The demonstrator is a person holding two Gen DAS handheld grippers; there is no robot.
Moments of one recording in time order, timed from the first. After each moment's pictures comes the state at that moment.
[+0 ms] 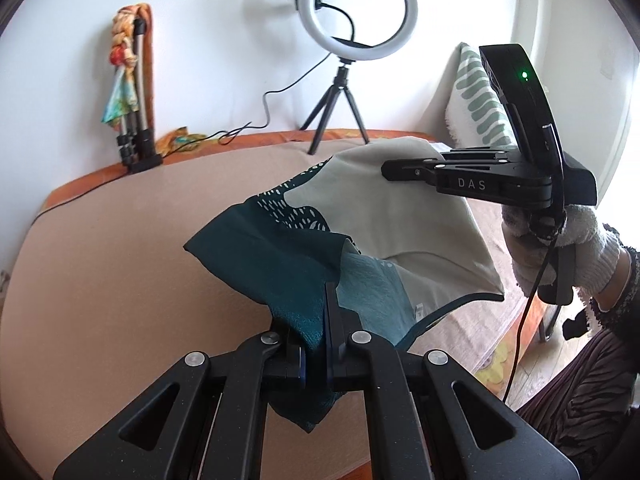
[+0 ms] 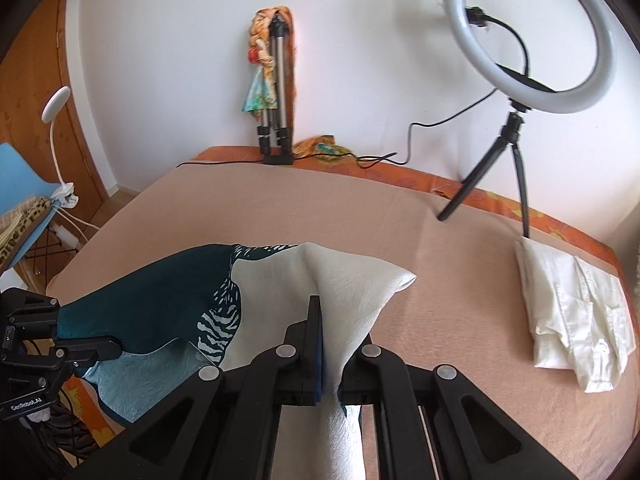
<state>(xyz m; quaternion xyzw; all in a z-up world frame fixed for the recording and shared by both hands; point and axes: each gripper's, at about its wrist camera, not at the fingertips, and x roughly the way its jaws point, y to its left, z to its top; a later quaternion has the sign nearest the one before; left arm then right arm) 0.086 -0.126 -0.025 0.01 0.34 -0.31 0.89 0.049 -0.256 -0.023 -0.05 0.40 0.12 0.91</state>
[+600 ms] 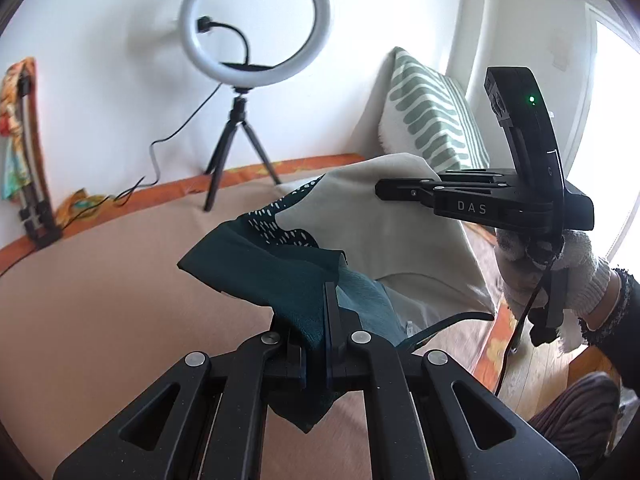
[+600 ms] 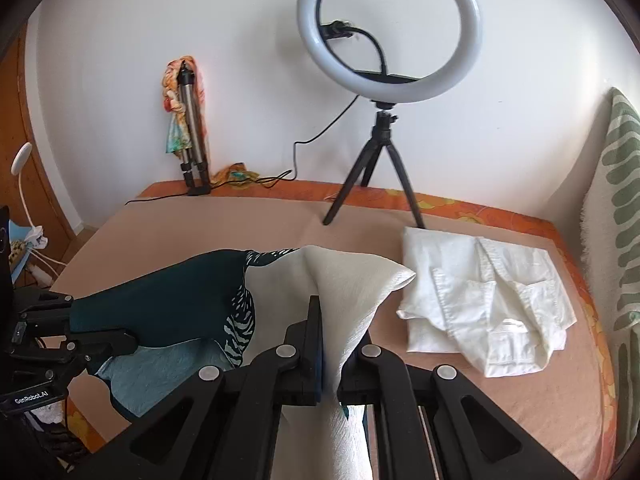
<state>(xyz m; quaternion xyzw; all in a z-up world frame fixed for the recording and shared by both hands) 0.114 -0.250 0.009 0.02 0.29 -0.41 0.86 0.027 -0.392 0.018 -0.02 0.37 0.04 0.93</state>
